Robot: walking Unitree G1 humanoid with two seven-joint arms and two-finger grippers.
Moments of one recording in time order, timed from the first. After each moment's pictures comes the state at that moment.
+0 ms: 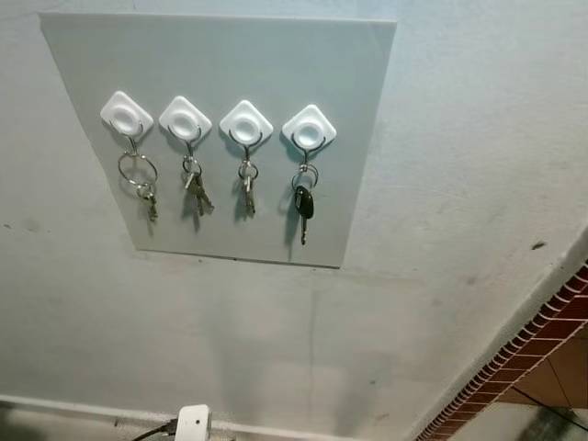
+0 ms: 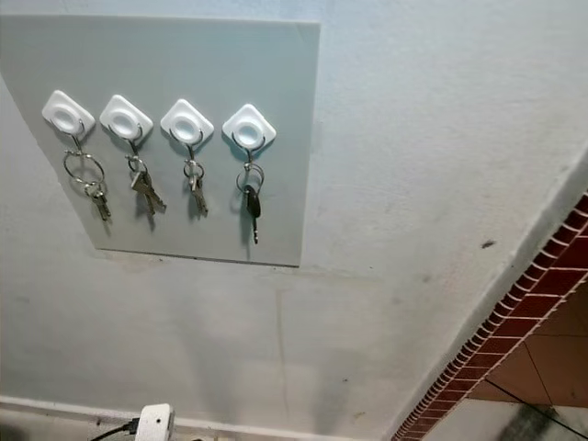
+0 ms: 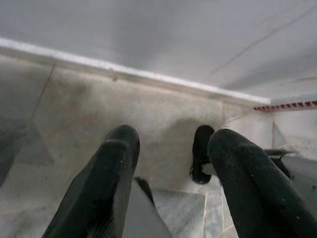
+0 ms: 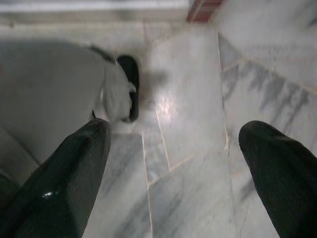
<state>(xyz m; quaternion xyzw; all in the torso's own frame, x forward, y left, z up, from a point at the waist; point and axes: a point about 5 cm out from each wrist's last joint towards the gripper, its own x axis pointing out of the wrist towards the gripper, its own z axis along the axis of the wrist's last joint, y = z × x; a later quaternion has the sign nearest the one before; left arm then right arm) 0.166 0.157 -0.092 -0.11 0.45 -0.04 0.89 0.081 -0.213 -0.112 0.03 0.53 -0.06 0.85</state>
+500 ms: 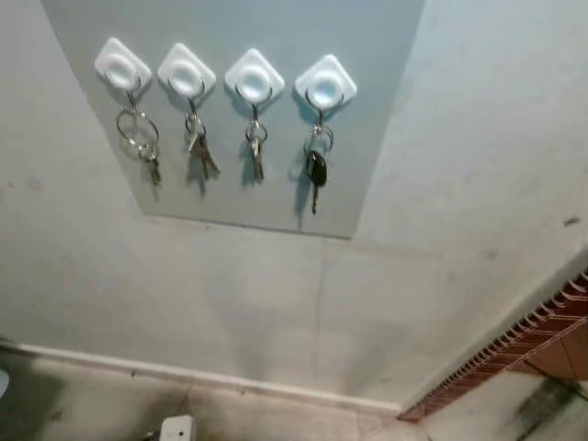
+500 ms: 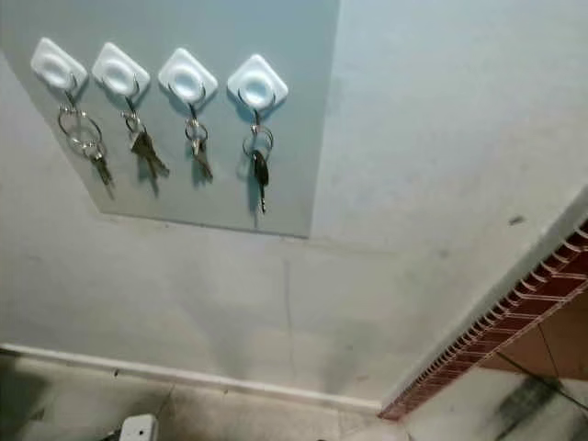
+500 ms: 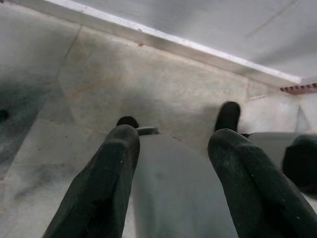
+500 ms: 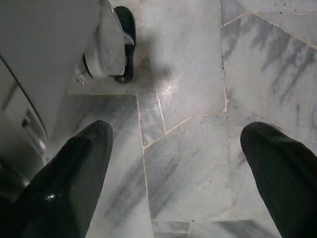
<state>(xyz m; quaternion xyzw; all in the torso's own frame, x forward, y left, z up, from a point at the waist) 0.158 0.180 -0.092 -0.10 0.44 -0.02 0.89 0.053 -0.213 -0.114 0.04 0.53 -0.07 0.84</state>
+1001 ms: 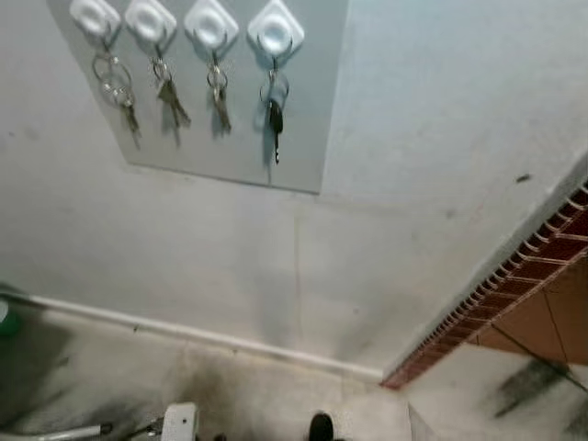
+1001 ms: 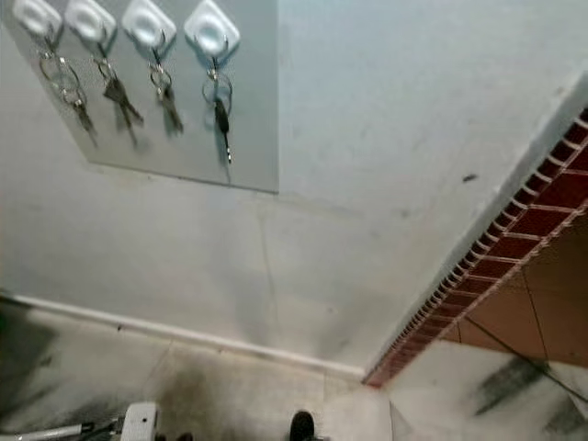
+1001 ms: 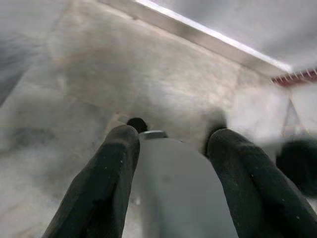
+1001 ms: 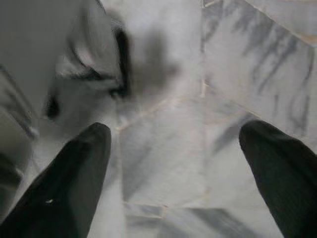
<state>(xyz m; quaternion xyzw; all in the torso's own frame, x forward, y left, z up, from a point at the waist) 0.170 0.179 -0.086 -0.10 0.42 -0.02 0.90 0.059 -0.211 -0.114 0.04 0.53 -0.07 0.84</state>
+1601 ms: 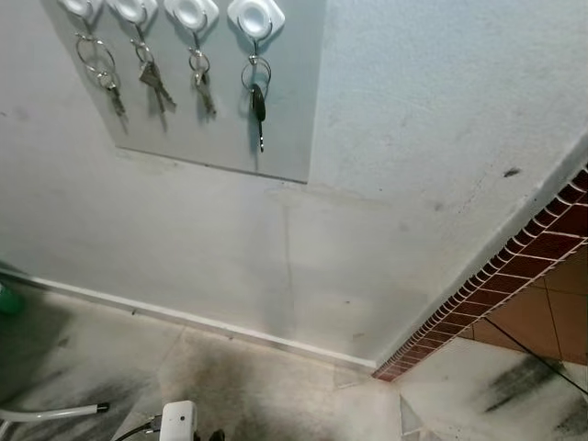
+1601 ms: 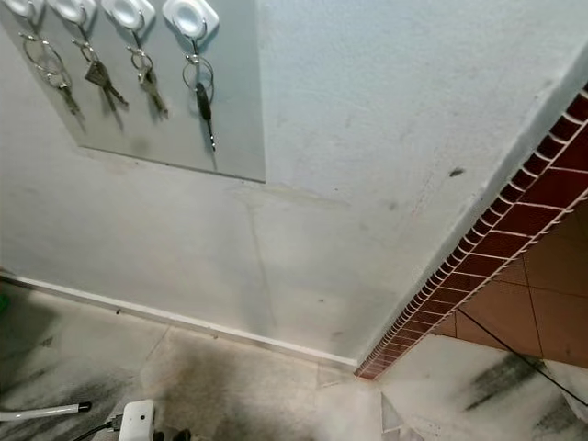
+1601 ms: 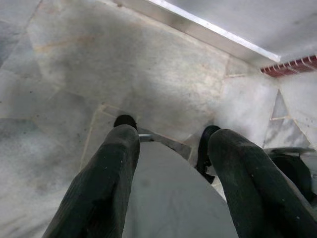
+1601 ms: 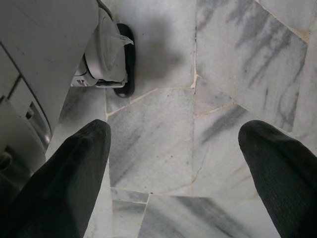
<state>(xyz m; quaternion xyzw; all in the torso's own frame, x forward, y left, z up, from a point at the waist) 0.172 0.169 -0.086 -0.11 0.41 -0.03 0.90 0.066 -0.213 -0.113 0.04 0.53 -0.06 0.85</state>
